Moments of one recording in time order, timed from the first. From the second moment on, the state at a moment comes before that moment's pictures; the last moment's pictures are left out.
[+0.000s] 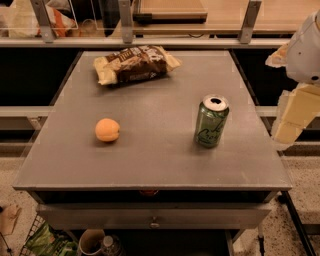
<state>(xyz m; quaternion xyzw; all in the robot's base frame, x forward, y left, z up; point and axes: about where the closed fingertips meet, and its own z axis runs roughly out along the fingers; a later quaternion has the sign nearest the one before) 0.438 -0.217 0.976 -0.60 0.78 -0.03 0.16</state>
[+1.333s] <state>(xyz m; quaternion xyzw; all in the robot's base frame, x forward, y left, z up) 0.443 -0.253 0.948 -0.44 0.84 0.08 0.31</state>
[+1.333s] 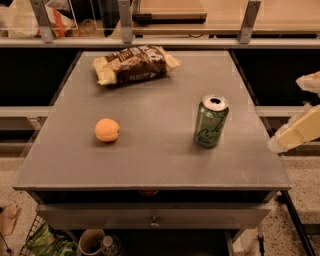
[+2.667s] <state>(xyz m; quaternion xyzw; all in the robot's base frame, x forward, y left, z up) 0.423 -0.224 0.917 -0.40 0.75 0.24 0.46</state>
